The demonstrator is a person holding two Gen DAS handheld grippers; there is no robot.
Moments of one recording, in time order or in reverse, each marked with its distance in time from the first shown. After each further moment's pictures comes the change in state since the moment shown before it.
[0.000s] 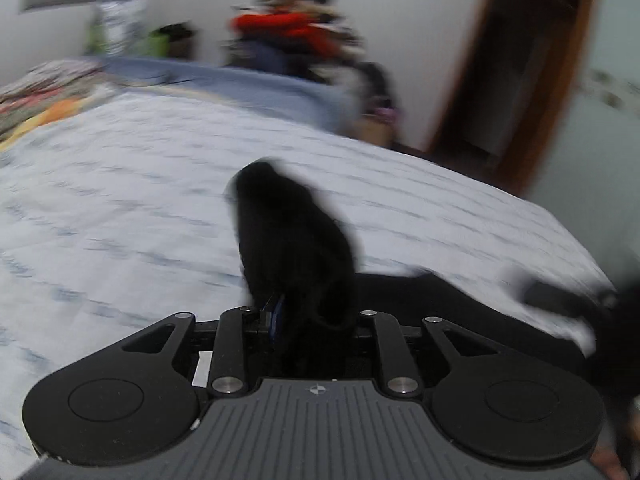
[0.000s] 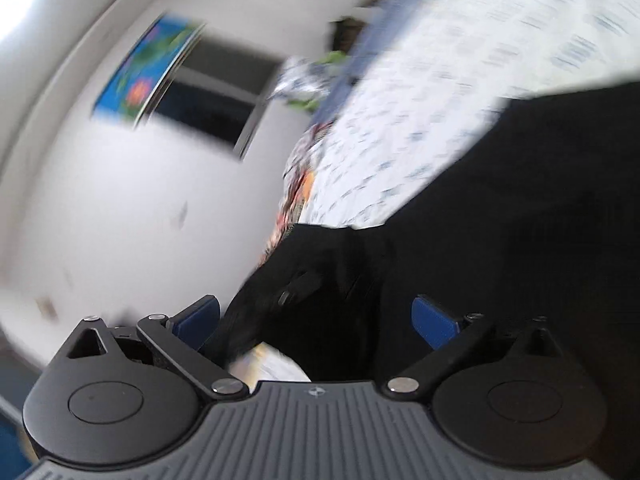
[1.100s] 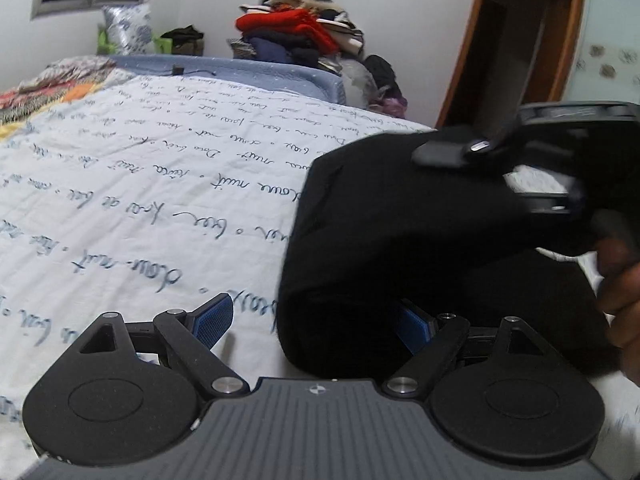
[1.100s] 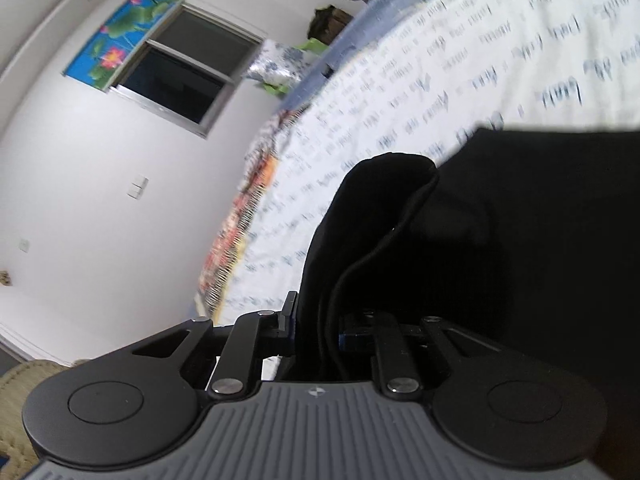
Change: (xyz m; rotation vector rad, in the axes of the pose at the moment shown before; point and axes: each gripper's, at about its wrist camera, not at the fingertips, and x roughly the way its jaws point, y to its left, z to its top) left arm -0.012 -0.001 -0.095 -0.012 -0.021 0.098; right arm 0.005 0.035 0.009 -0.240 0.046 -0.148
